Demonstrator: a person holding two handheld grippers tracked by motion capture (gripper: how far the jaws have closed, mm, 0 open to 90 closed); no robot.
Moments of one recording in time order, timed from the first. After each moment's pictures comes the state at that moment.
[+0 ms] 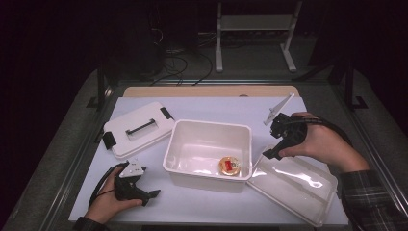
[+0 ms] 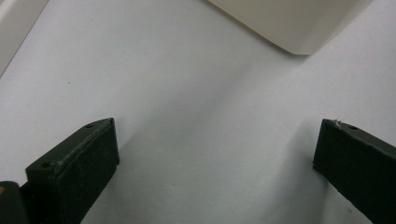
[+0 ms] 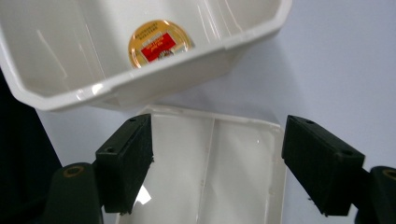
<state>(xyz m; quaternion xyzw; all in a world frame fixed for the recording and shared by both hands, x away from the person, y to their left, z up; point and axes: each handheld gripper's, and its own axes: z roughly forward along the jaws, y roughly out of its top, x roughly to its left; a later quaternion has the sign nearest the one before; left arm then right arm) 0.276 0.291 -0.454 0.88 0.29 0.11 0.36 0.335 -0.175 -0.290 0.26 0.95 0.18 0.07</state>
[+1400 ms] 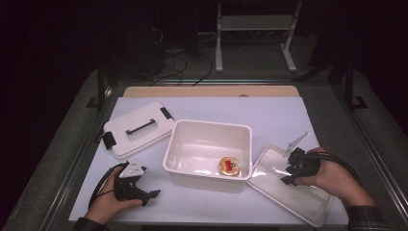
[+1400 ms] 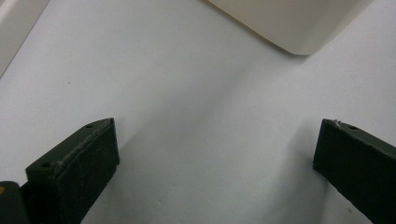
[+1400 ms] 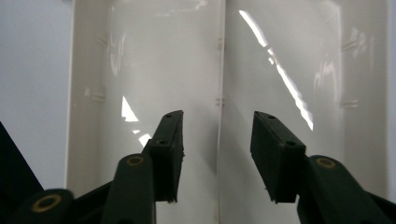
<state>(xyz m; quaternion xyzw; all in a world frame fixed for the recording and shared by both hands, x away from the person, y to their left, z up) 0.276 0.291 -0.454 0.88 0.29 0.11 0.36 0.302 -0.231 -0.394 0.32 0.93 0.15 0.03</state>
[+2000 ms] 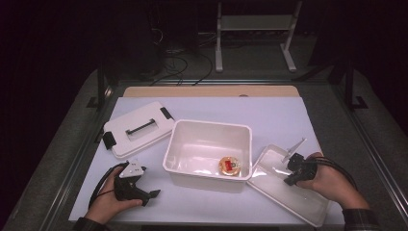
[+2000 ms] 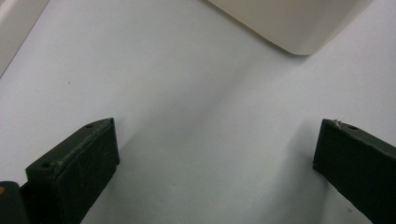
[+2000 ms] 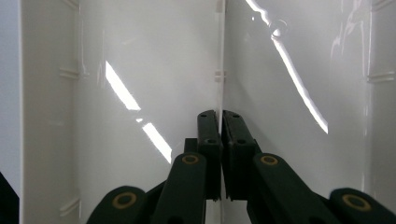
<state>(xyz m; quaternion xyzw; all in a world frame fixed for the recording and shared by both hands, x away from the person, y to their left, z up) 0.276 0.291 -0.454 0.88 0.29 0.11 0.36 0.301 -0.234 -0.414 0.33 0.94 0.13 0.02</state>
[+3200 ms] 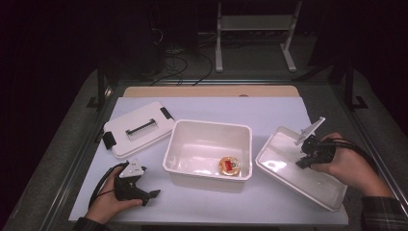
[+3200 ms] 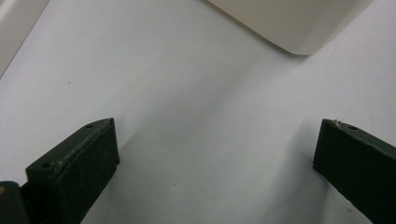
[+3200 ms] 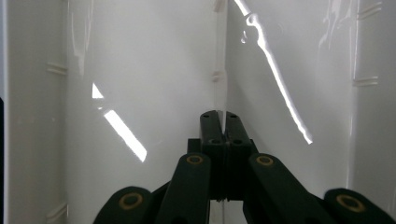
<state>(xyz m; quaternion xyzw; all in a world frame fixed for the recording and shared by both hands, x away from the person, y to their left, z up) 0.276 0.291 -0.454 0.88 0.29 0.11 0.36 0.309 -0.252 -0.337 0.31 0.94 0.14 0.07</state>
